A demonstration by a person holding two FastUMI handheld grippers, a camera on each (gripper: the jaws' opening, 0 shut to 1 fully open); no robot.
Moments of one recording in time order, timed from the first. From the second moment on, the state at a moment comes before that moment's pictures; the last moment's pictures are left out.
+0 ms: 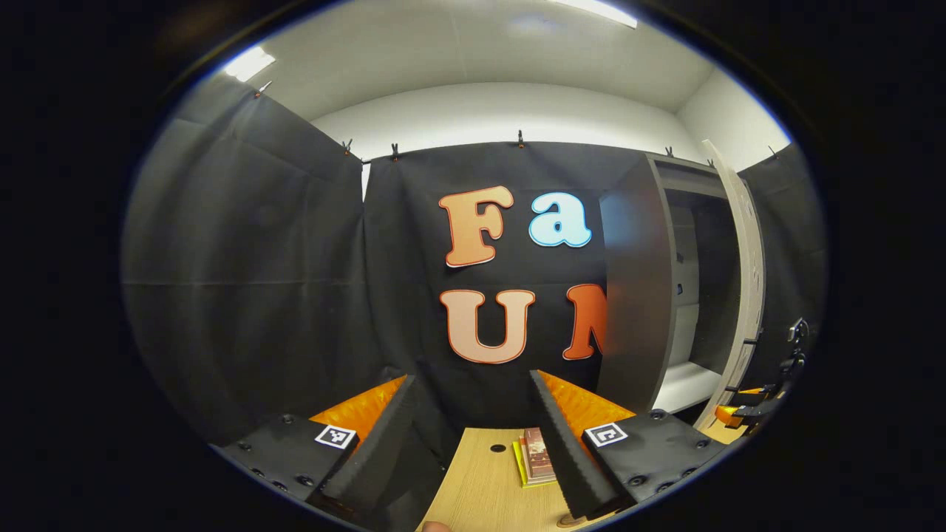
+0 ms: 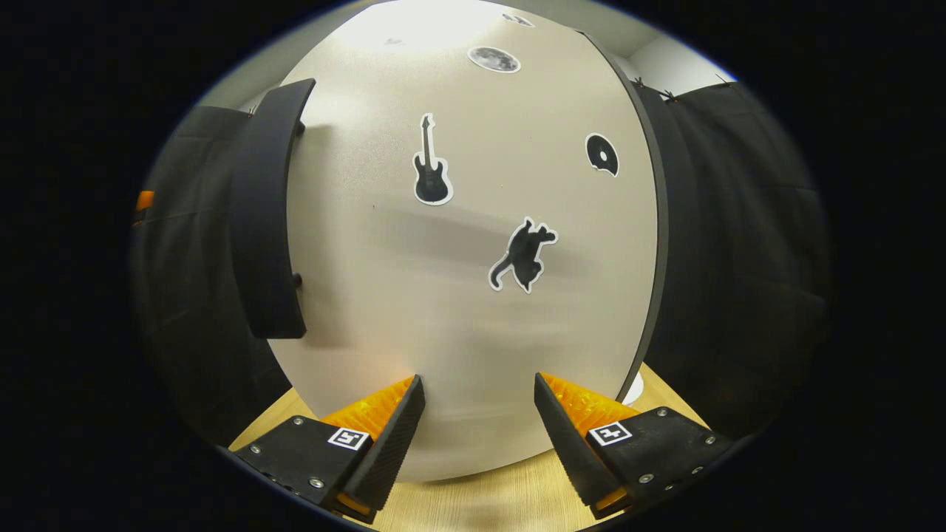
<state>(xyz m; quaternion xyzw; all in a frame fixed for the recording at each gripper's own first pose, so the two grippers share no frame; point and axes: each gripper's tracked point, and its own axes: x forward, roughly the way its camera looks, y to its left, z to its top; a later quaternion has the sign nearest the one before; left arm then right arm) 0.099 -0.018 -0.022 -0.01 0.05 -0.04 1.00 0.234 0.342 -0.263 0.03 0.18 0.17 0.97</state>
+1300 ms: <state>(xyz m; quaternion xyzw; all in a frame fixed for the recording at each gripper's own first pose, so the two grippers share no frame) 0.107 0.024 -0.031 0.00 0.05 -0.02 1.00 0.248 0.355 -0.269 0.02 0.16 0.12 0.98</state>
